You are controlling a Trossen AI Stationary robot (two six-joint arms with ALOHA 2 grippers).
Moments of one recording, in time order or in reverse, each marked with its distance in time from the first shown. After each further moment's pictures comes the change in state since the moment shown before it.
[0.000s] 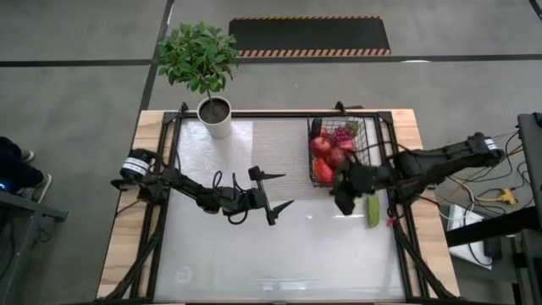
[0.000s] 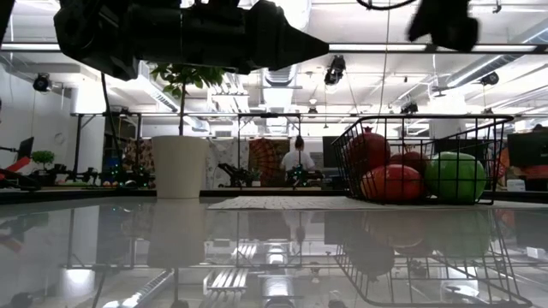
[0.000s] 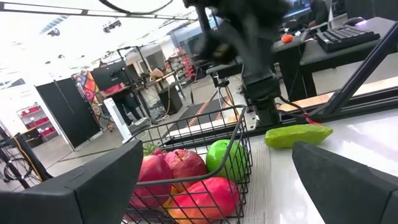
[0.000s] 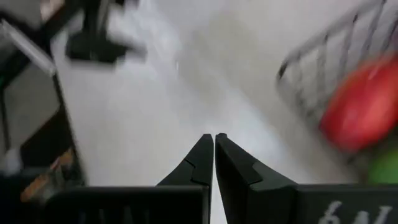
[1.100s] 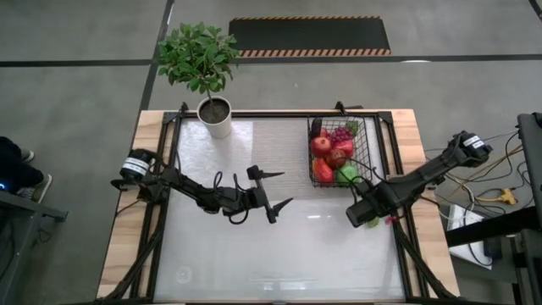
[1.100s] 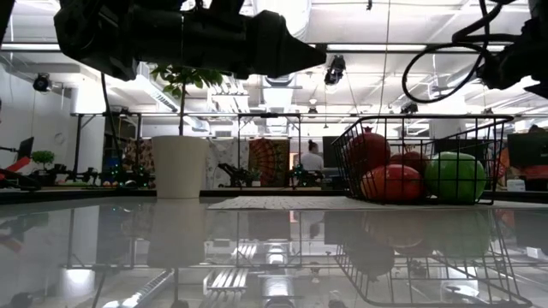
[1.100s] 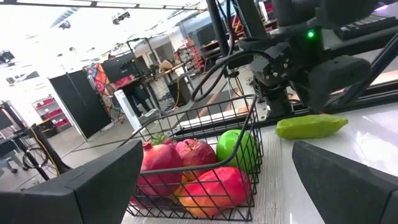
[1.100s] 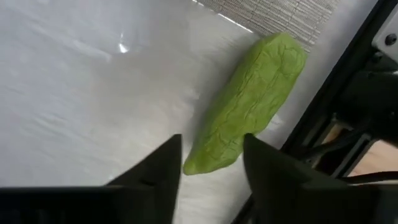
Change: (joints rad) left arm 0.000 0.000 0.000 -0.025 -0.053 0.000; right arm 0.220 0.186 -0.195 -0.461 -0.192 0.726
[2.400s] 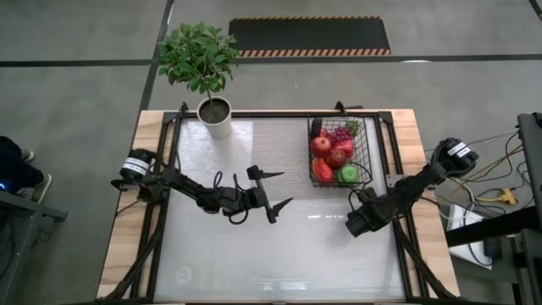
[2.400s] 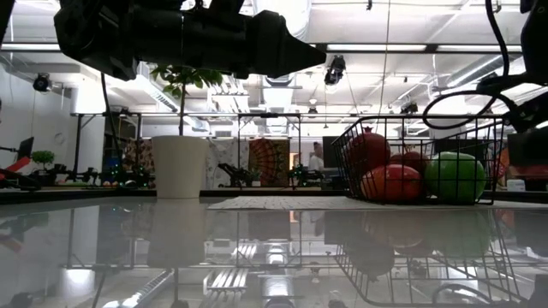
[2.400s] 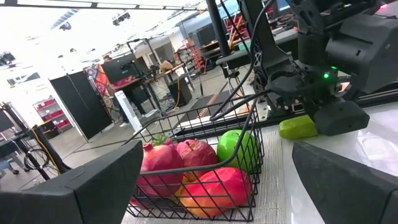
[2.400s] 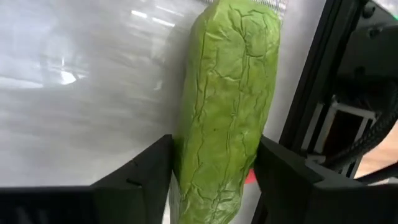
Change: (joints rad) left arm 0.000 -0.001 0.000 0.002 0.000 0.008; right arm 0.098 0.213 -0.131 0.106 -0.014 0.264
